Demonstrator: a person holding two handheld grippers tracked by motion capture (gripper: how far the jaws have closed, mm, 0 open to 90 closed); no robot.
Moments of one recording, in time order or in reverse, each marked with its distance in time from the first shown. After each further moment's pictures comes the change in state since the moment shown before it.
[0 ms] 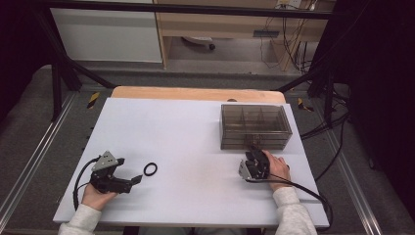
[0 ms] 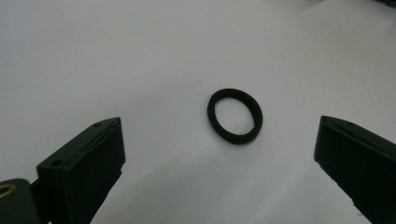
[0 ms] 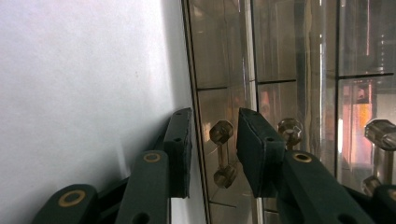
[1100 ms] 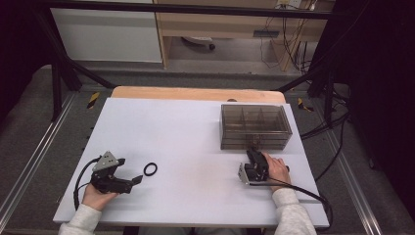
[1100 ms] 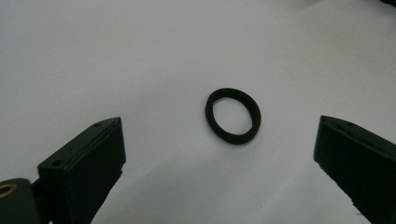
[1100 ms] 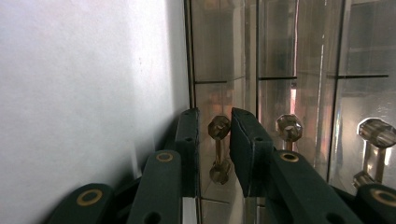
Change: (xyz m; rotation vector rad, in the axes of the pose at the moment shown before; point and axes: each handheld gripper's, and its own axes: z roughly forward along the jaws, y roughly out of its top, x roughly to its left) left arm -0.001 0.000 0.001 0.003 -0.003 0.003; right arm 0.013 -0.001 0.003 0.017 -0.106 -0.066
